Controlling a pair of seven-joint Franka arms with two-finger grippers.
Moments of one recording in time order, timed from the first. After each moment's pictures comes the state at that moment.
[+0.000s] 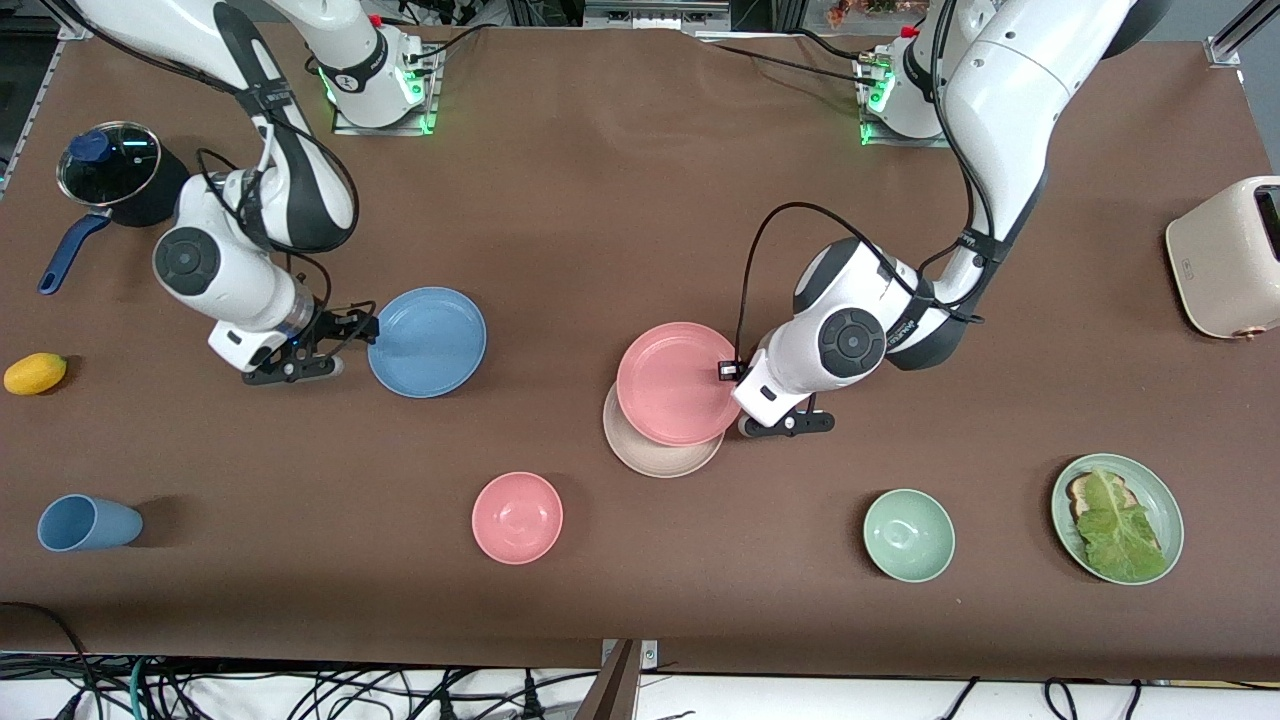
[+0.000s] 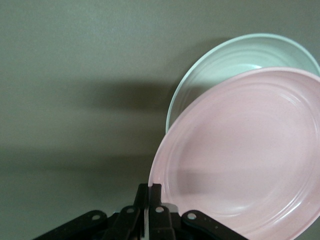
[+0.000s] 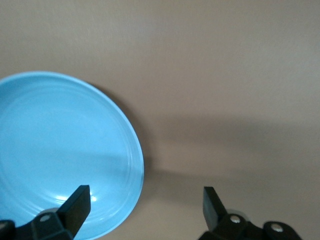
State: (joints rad) left arm -0.12 0.73 -0.44 -1.52 0.04 2.13 -0.62; right arm 0.13 0.28 -0.02 -2.22 0.01 2.43 -0.05
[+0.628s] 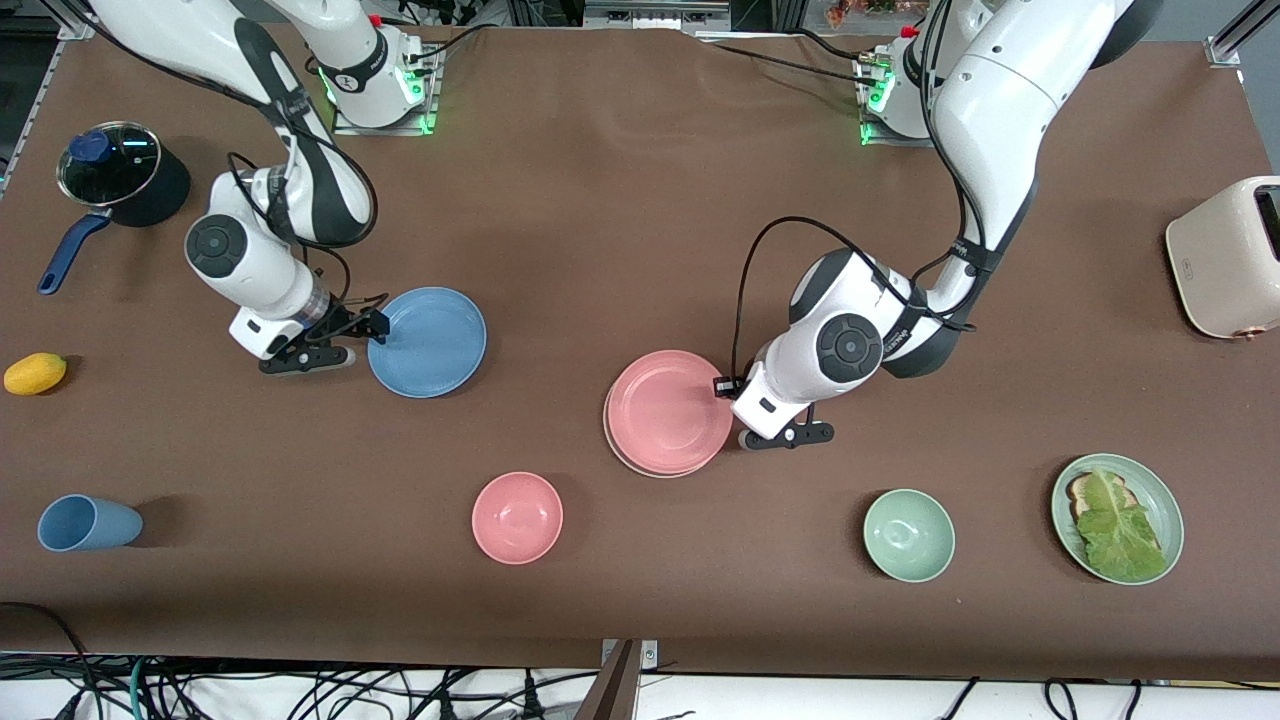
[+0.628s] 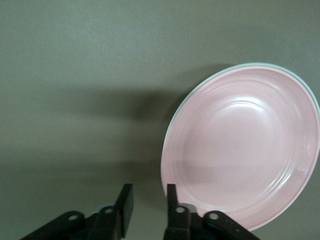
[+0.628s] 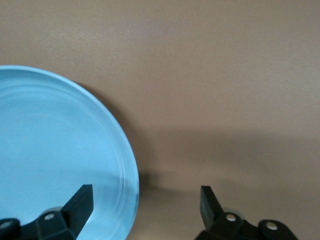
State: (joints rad) left arm -0.15 0.76 -0.40 -1.48 0.04 2.16 -0.63; right arm 0.13 0.35 -0.01 -2.28 0.01 2.65 -0.05
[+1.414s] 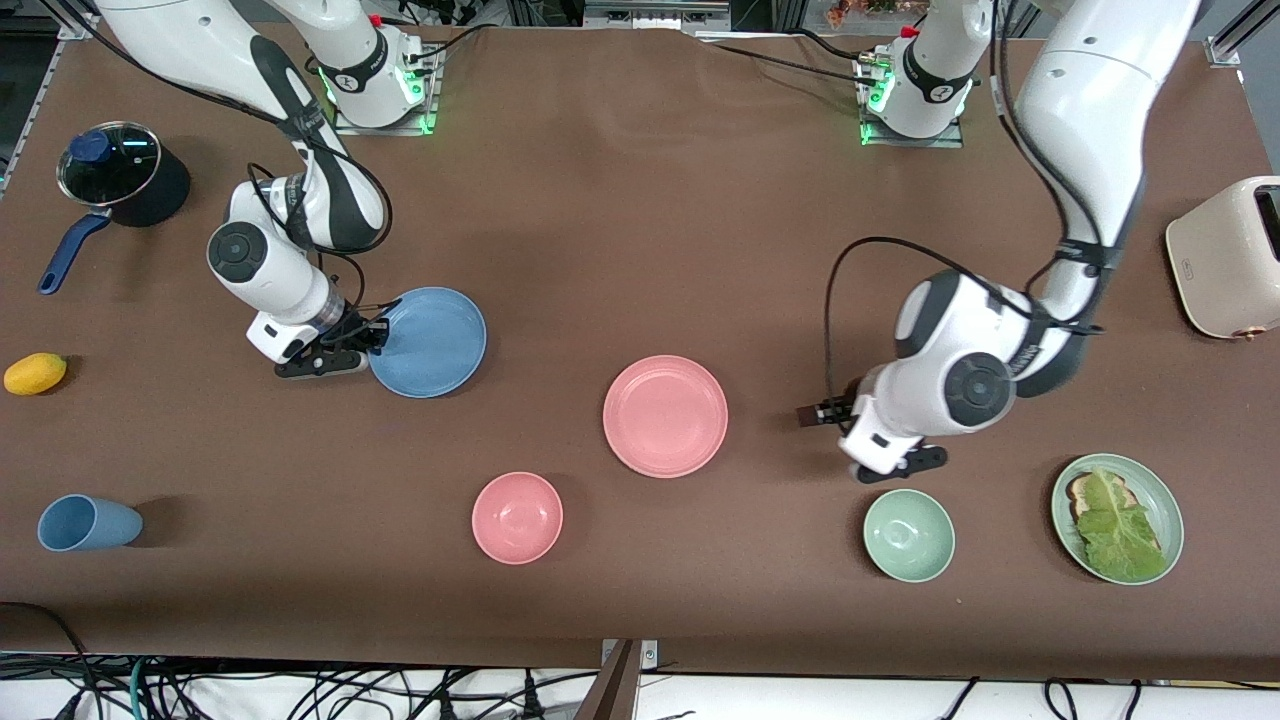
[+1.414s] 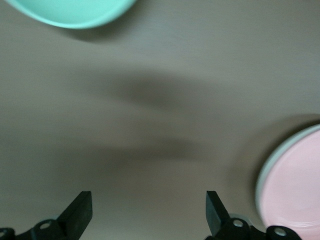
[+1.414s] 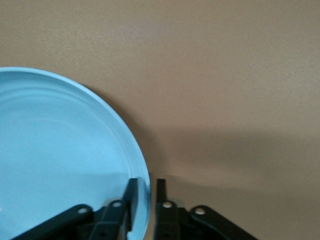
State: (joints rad) left arm 0.05 0.69 -0.39 -1.46 0.08 1.93 -0.55; right arm 0.13 0.35 0.00 -2.28 0.01 2.64 -0.02
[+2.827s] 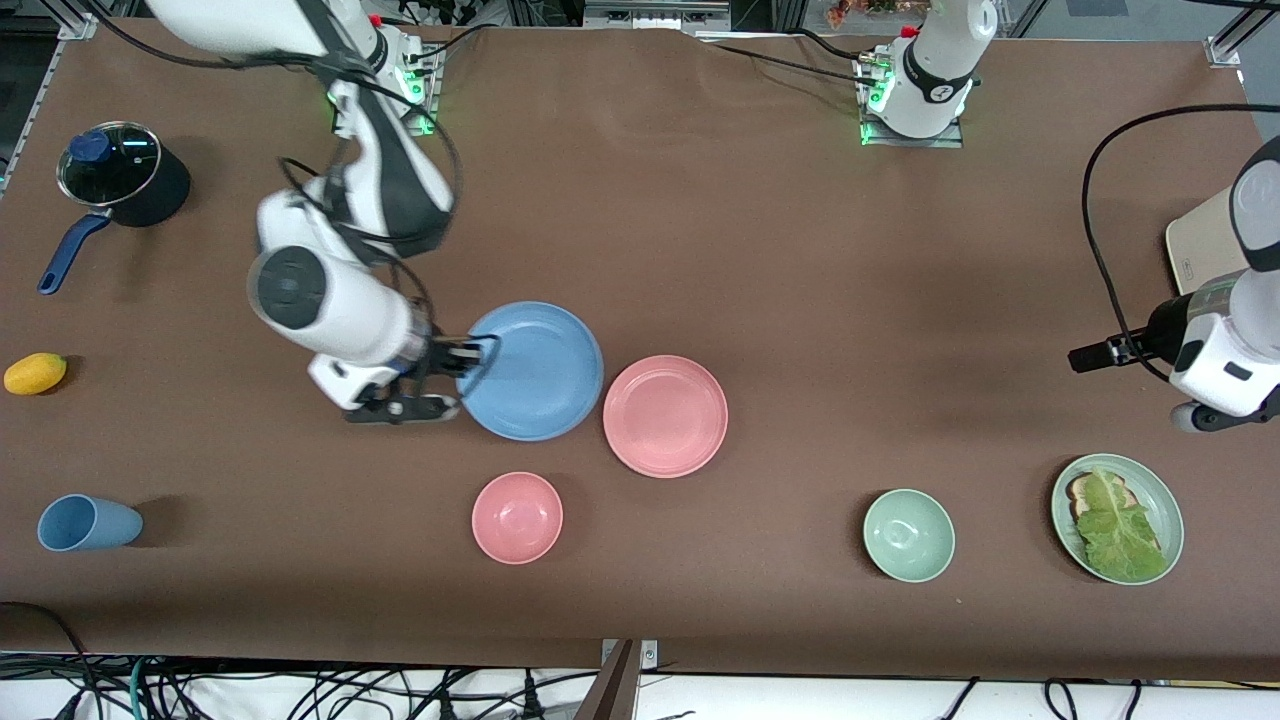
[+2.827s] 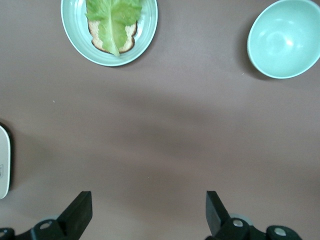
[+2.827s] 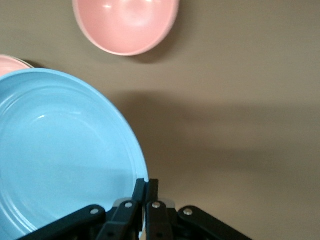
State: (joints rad) left arm 0.12 0.32 -0.08 -1.47 0.07 1.62 -0.24; right arm 0.38 0.53 0.06 -1.51 0.11 2.02 0.40
